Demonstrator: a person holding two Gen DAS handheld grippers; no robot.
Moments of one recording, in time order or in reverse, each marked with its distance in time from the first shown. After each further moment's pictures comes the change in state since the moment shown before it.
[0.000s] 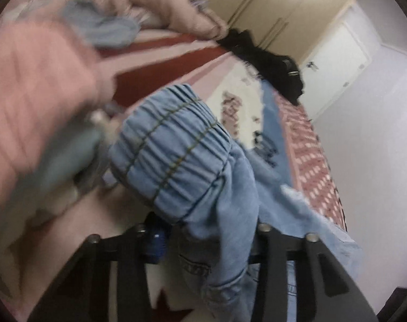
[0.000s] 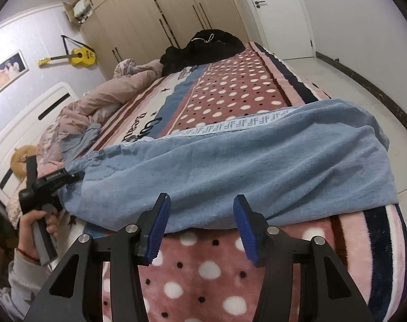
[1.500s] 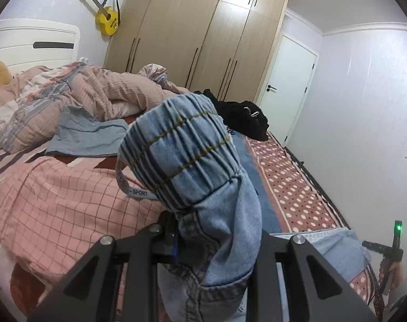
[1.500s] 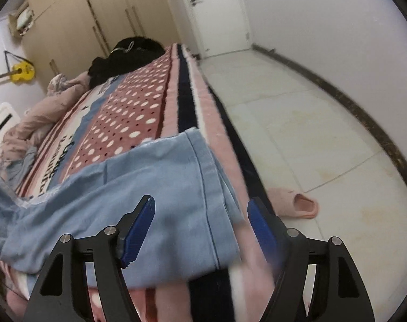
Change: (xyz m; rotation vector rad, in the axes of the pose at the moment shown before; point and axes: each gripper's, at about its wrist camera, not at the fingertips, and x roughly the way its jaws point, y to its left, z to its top) left arm -0.152 0.026 0.029 0.299 -0.274 -0.053; right arm -0.034 -0.135 0.044 0.105 0.048 -0.299
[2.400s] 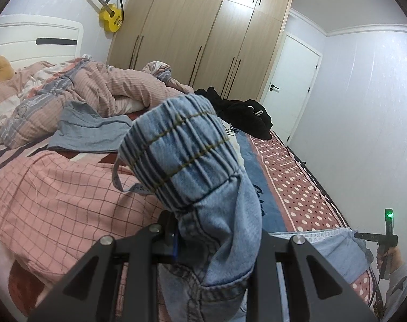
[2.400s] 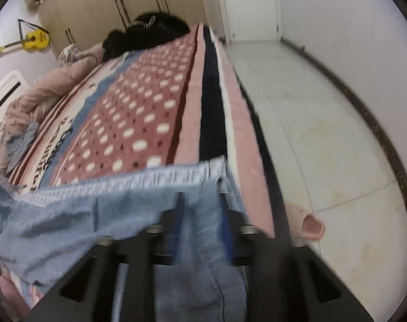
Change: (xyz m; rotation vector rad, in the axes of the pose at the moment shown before) left arm 0.001 0.004 -0.004 -0.012 0.006 0.005; right arm 0.061 0.021 0.051 -0.123 0.116 0.038
